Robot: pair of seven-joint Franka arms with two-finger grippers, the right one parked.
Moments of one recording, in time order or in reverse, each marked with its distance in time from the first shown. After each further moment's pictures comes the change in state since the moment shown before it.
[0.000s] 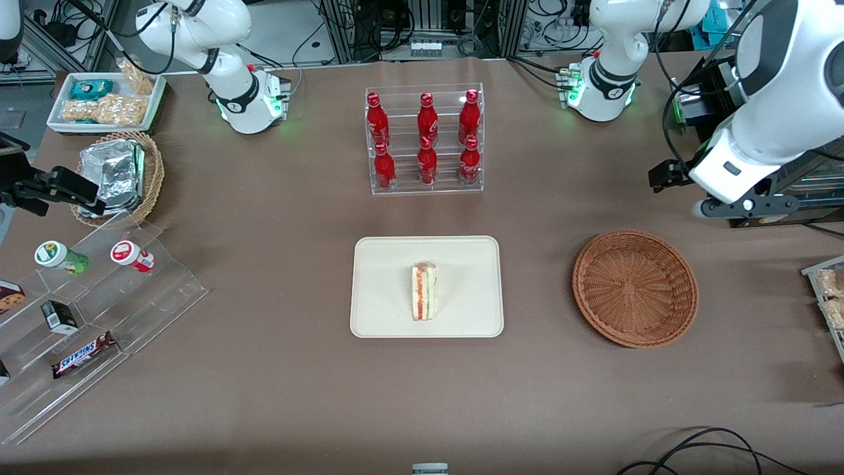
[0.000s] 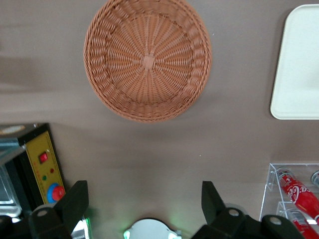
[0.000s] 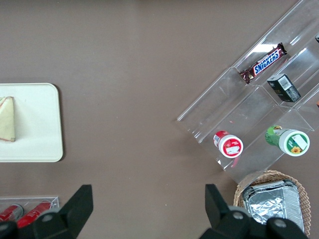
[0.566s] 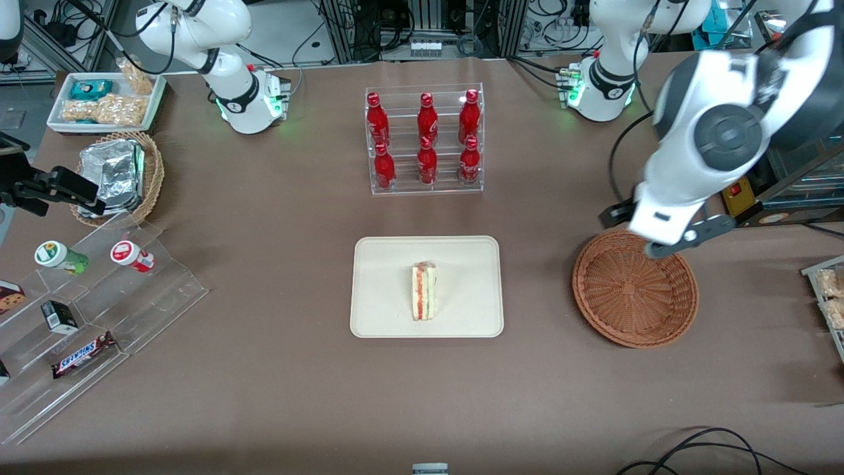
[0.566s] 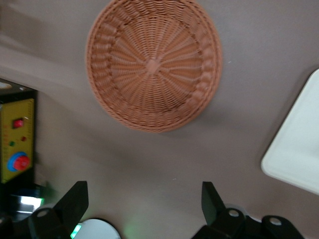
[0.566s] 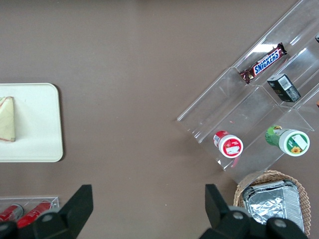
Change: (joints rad) arm -0.101 0.116 -0.021 0.016 0.072 0.041 -0.463
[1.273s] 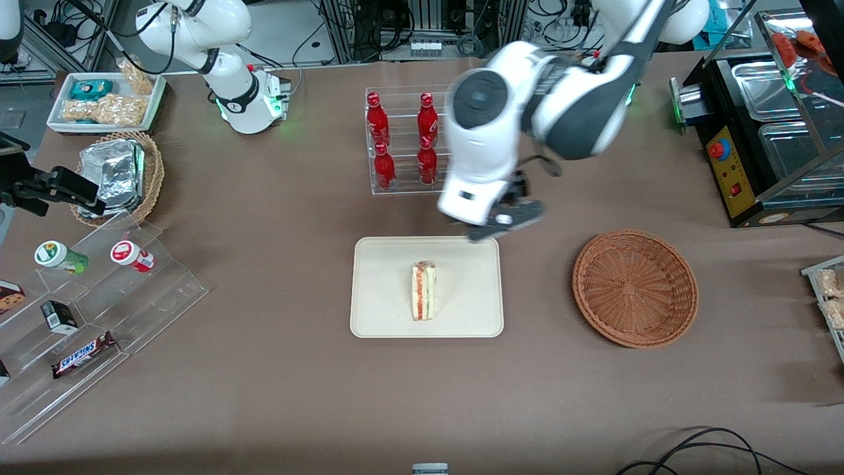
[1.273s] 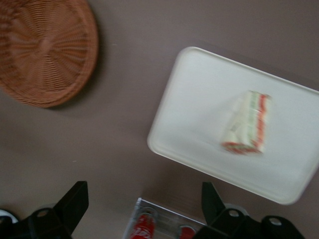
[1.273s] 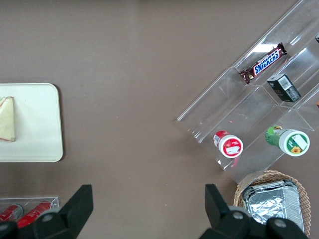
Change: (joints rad) arm -0.380 0.307 -0.004 0.377 0.003 0.001 -0.480
